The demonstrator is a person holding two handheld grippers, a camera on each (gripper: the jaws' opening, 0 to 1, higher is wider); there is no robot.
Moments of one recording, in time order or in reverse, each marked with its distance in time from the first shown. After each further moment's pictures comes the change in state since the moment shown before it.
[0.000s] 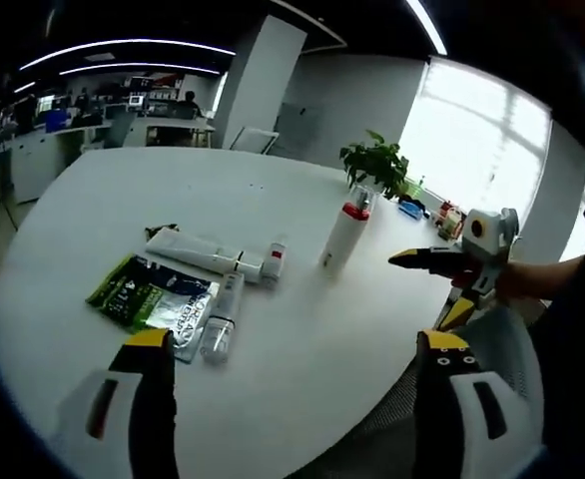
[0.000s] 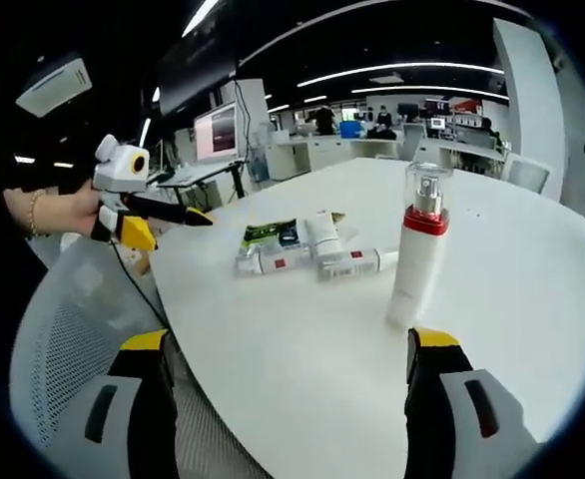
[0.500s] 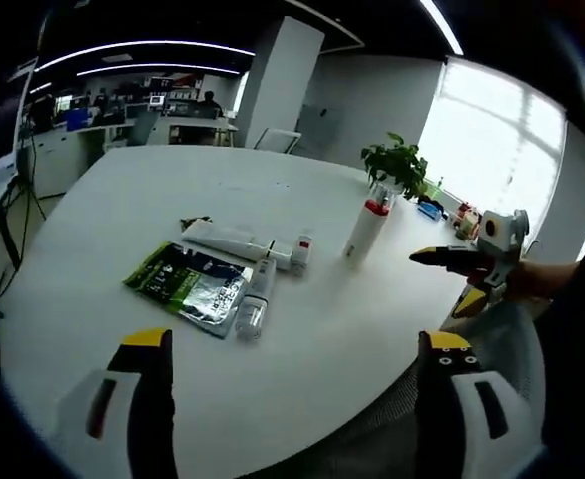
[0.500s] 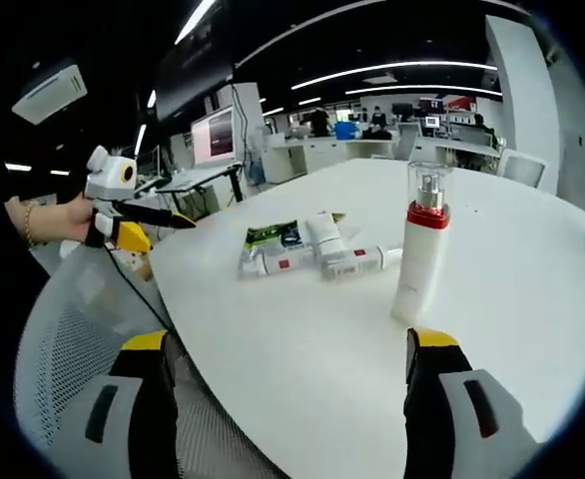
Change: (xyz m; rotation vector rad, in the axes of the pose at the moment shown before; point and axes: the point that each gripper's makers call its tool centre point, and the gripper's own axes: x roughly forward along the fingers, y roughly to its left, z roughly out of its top) left arm -0.025 0.018 -0.007 -0.008 -0.002 0.085; right arm -0.003 0.006 -0.001 0.026 -0.012 -0.016
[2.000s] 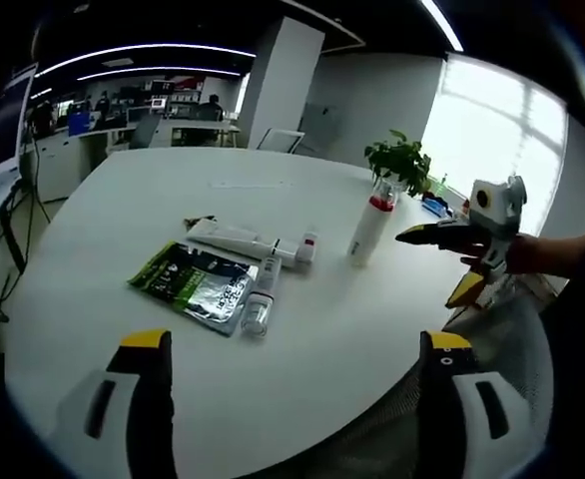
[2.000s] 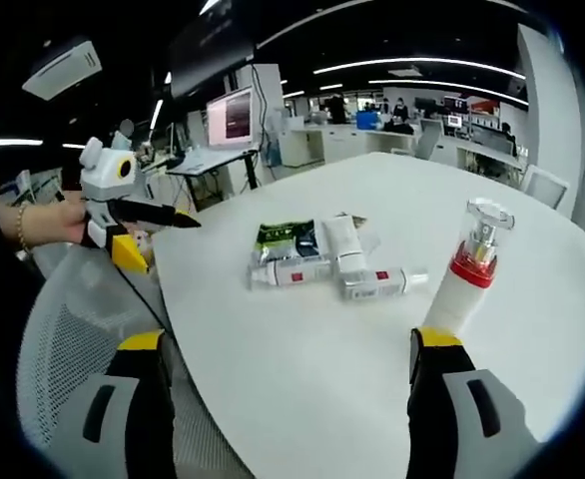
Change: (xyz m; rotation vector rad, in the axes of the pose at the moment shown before) left arm 0.002 0.003 -0.007 0.016 0.010 0.014; right arm 0.036 0.013 0.033 -0.083 0.080 0.057
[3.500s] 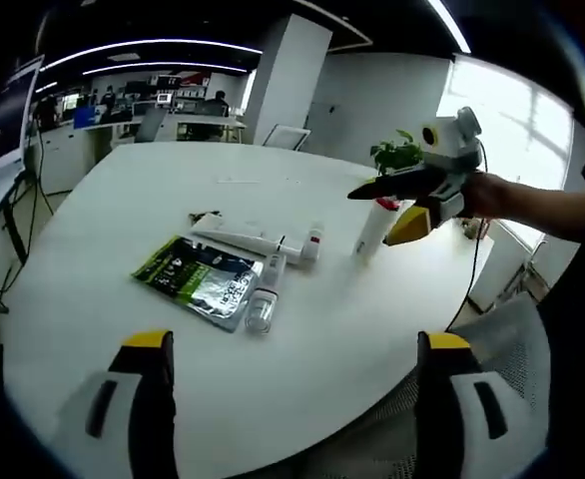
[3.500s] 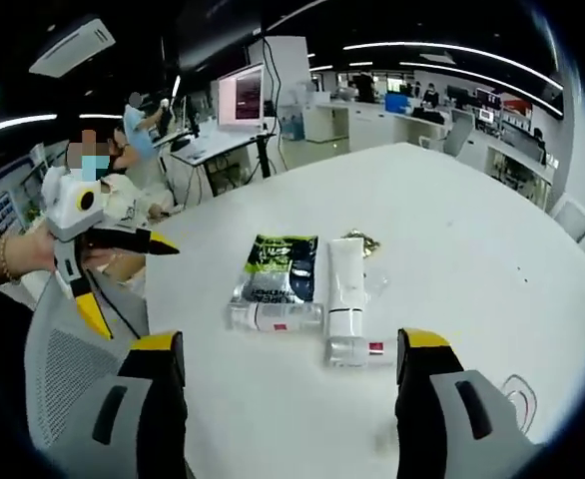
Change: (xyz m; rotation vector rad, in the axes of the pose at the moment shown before) left arm -0.001 0.002 -0.002 -0.030 0.009 0.011; right arm 0.071 -0.031 0.069 -0.101 0.142 0.098
